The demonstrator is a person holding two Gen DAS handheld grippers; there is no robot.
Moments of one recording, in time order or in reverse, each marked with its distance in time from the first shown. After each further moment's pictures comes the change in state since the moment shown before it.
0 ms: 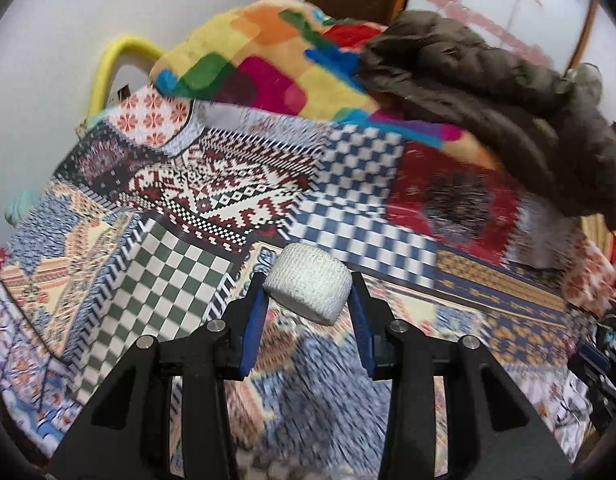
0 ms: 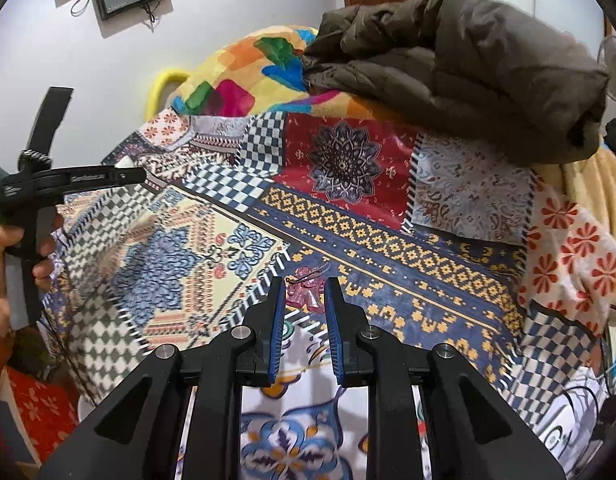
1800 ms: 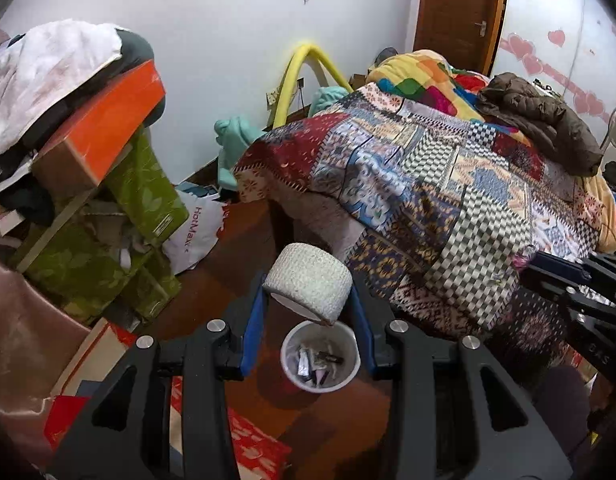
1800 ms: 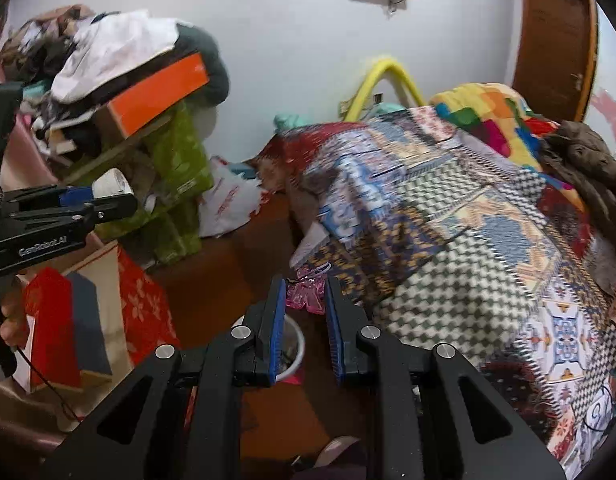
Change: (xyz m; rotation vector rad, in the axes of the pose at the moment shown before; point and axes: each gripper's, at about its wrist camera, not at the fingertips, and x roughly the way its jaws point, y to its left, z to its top) left arm -0.405 0.241 -0.353 -0.187 -0.094 0.298; right arm -0.153 0.393 -0.157 -0.444 0.025 0.301
